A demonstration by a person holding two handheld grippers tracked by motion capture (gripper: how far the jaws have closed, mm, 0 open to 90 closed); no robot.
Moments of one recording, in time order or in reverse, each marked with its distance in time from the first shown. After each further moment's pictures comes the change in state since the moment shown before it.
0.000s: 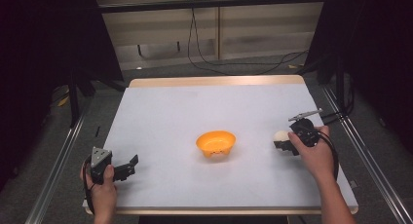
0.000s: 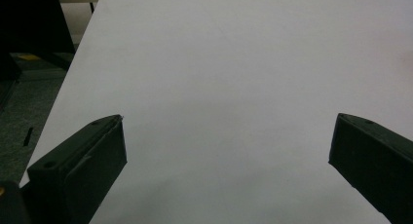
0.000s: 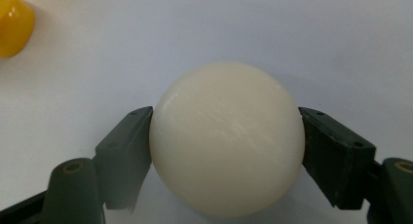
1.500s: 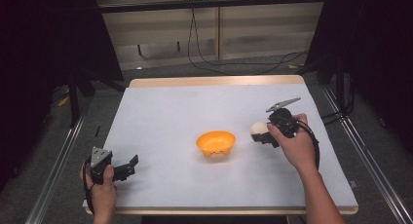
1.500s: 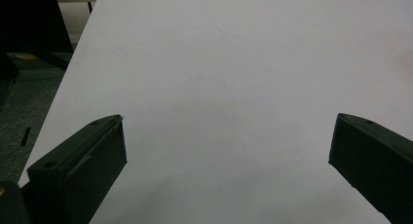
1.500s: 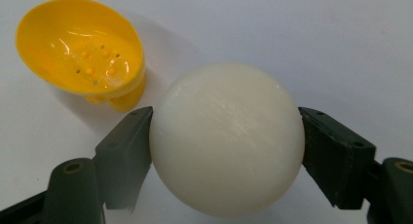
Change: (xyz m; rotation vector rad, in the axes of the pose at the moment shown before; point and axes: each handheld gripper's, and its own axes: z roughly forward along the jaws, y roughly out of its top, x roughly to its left) left arm 0.001 0.000 0.000 0.001 -0.005 -0.001; right arm 0.057 0.053 -0.005 -0.053 0.123 -0.124
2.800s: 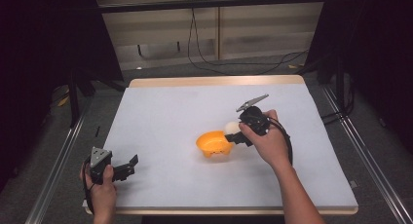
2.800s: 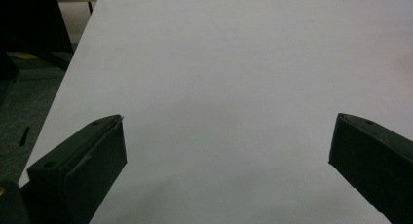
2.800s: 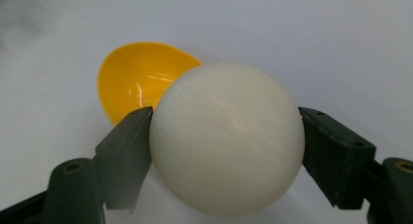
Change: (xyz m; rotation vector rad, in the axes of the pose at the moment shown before) left arm 0.001 0.000 0.000 -0.003 0.001 -0.002; right arm 0.055 0.042 0.032 0.001 0.101 -0.092
